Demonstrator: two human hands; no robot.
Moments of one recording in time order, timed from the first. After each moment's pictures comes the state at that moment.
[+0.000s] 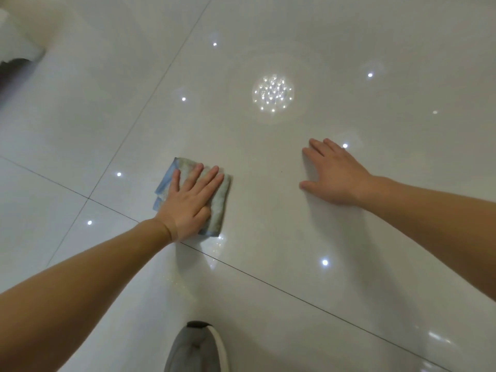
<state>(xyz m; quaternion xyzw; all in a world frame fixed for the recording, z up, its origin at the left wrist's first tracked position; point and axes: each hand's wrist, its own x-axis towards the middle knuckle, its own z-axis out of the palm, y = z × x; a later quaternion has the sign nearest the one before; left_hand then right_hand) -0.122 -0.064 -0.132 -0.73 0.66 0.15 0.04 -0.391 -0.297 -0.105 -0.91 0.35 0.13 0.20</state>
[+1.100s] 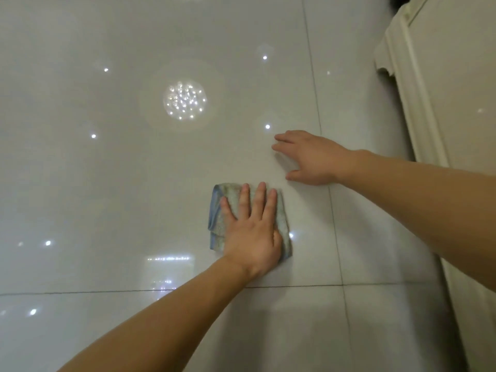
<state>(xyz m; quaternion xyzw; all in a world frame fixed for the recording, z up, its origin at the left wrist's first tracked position) -0.495 -0.154 -0.124 -0.66 0.73 0.19 0.07 -0.643 -0.327 -0.090 -0.89 0.39 0.12 0.19</state>
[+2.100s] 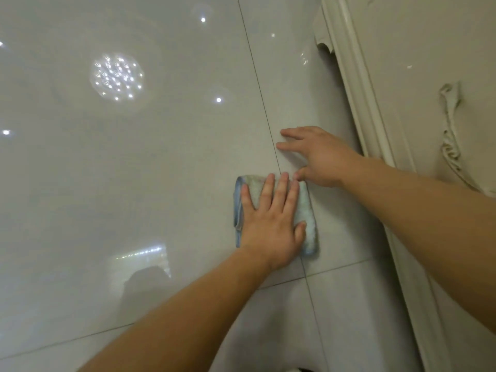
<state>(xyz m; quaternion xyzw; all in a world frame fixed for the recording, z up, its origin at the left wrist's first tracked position) -0.588 -0.189 -0.124 -0.55 0.81 0.22 0.03 -0.739 -0.319 -0.097 -0.81 0.53 0.12 0.23</state>
